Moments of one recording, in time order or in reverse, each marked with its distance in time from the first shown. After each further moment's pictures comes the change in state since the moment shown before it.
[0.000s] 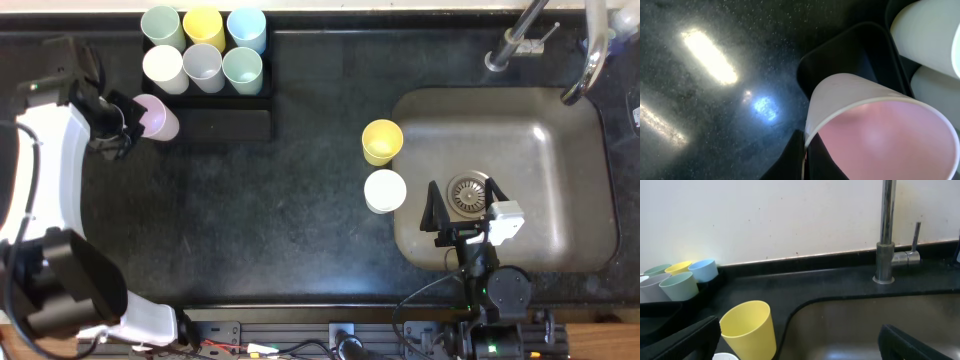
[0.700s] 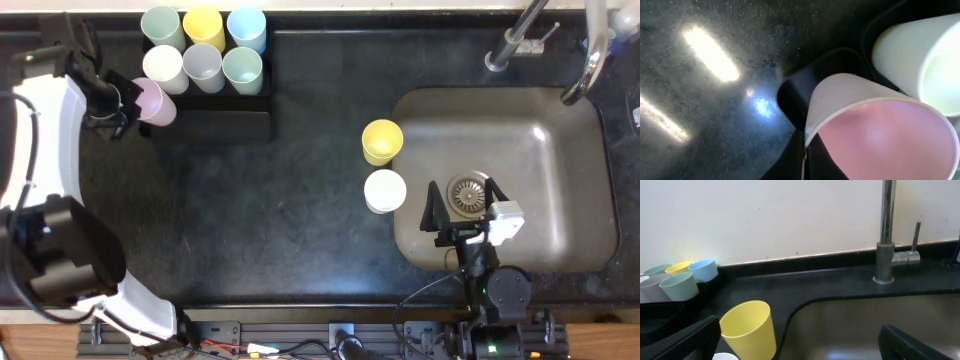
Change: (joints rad) left arm 0.000 0.144 0.172 -0.062 0.000 -0.007; right arm 0.000 0.000 0.000 0.000 0.000 0.000
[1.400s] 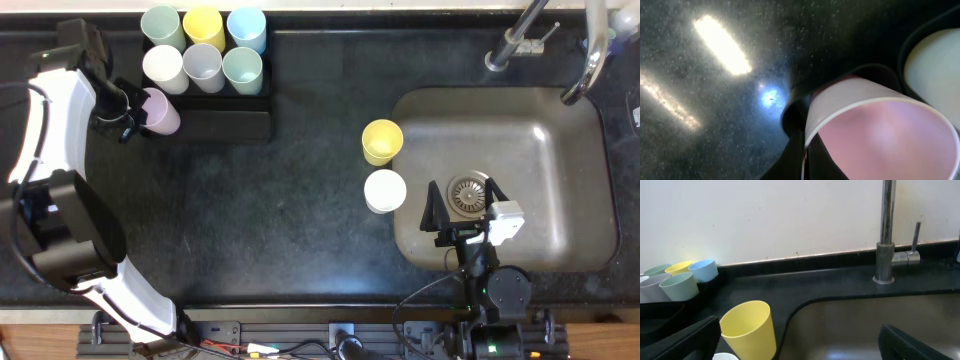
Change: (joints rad) left arm -0.003 0.090 0.003 0.019 -0.029 -0.014; right arm 0.000 0.000 0.000 0.000 0.000 0.000
